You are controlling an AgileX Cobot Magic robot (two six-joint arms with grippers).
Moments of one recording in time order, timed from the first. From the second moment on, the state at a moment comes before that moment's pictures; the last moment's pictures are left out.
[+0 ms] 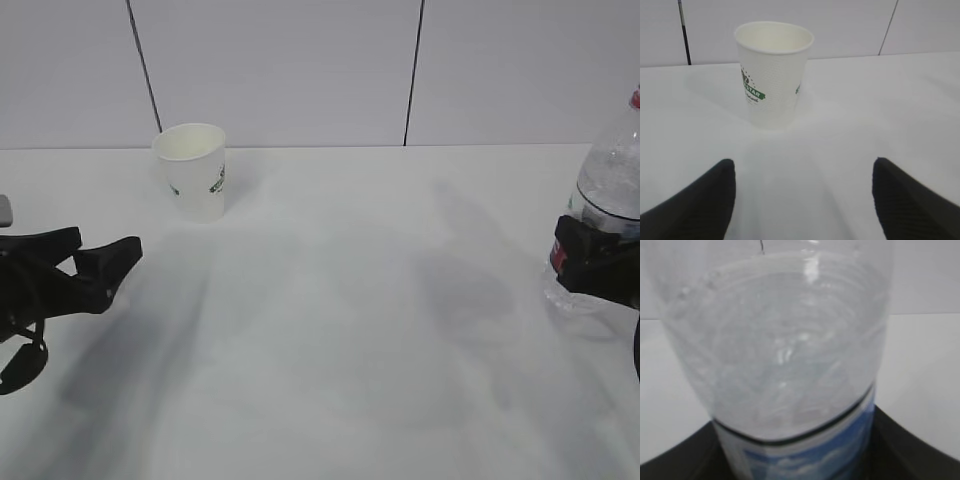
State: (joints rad) left arm -0.18 1.81 -0.35 0.22 -1.14 -0.21; right arm 0.08 1.69 -0.30 -0.01 -1.08 0.05
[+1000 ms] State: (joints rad) left arm -0.18 2.05 -0.60 0.28 -1.14 -0.18; right arm 0.08 1.69 -0.30 -0.02 -1.08 0.02
